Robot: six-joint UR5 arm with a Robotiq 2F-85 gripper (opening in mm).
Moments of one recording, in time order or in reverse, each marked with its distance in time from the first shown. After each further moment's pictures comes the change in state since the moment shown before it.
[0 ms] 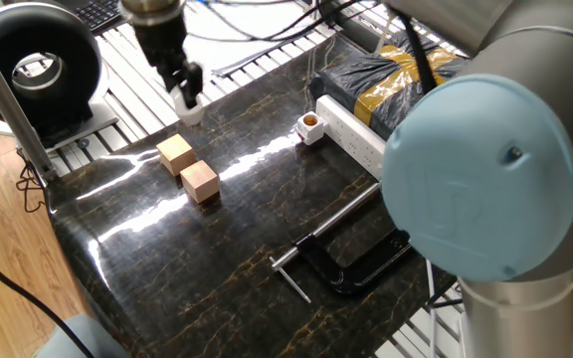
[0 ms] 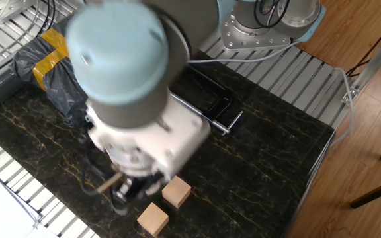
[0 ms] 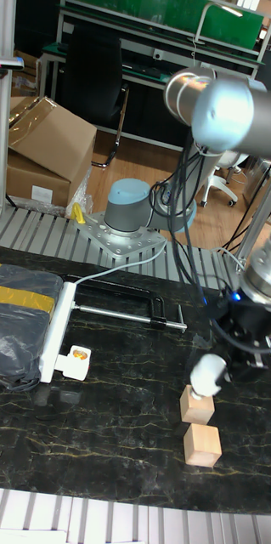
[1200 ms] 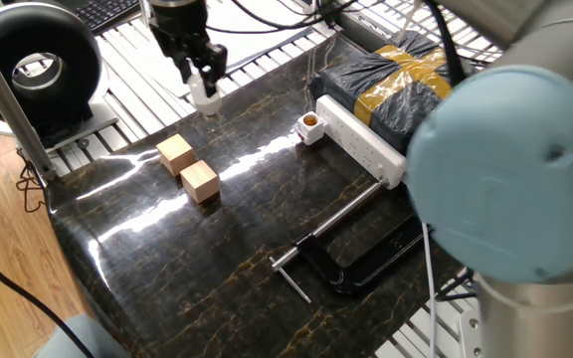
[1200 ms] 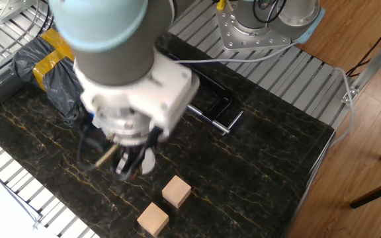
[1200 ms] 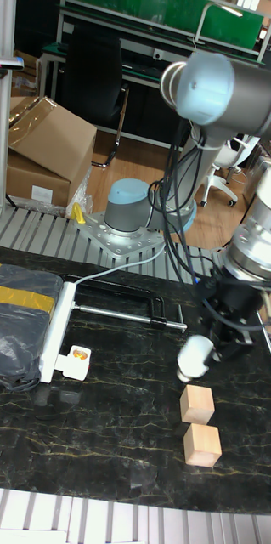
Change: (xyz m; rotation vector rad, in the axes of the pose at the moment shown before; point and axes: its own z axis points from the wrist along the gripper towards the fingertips) arm 0.028 0.030 -0.012 -0.004 -0.010 -0.142
